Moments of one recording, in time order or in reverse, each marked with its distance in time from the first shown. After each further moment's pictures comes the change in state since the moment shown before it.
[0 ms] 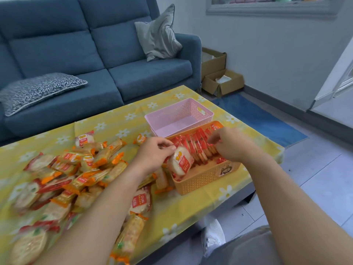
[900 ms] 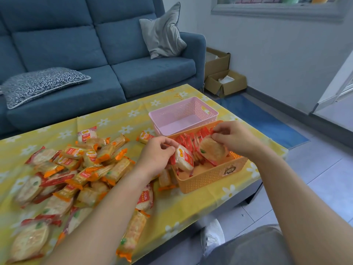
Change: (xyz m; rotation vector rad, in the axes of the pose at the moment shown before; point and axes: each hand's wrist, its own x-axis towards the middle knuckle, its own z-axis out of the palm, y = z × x) left_hand -0.018 0.000 -0.002 -0.110 0.026 -0.046; right_hand 0.001 -0.005 -0.007 0.432 0.040 -0.027
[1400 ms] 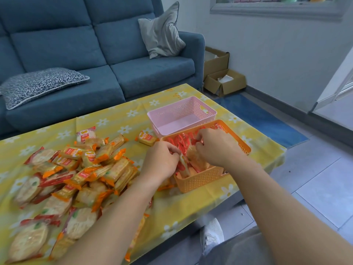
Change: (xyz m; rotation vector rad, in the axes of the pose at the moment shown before) left_hand -0.007 0.002 0.021 0.238 0.069 -0.013; right_hand -0.010 -0.034 0.040 -0.475 -0.001 -0.047
